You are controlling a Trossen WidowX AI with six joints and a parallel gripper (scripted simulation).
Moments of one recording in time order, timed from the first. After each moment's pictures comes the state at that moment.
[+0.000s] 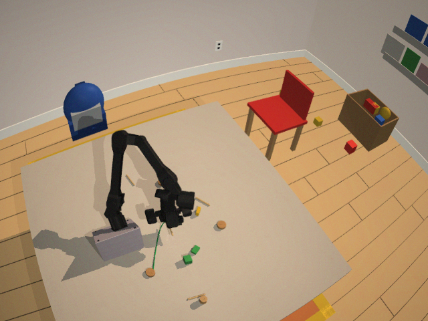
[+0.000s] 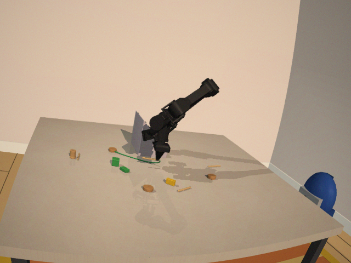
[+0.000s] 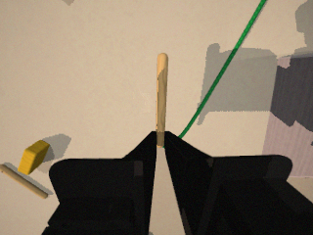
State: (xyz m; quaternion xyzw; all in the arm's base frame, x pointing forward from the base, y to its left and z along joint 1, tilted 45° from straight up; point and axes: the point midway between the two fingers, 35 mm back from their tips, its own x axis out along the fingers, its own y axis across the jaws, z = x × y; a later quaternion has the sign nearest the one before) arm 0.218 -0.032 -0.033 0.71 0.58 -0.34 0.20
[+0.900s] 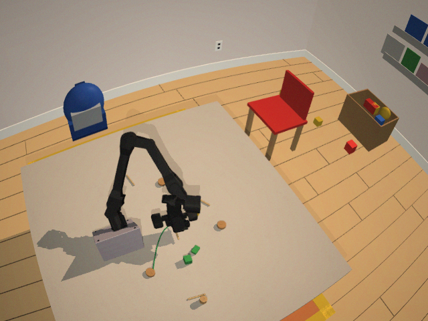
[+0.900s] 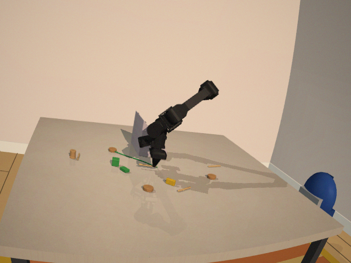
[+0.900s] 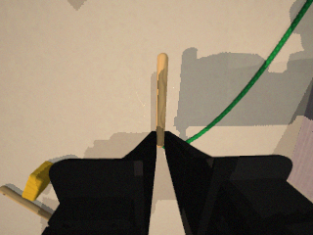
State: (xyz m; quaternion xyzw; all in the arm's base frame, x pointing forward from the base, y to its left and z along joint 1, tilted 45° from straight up) arm 0.238 -0.029 -0.061 0.71 0.58 -0.33 0.20
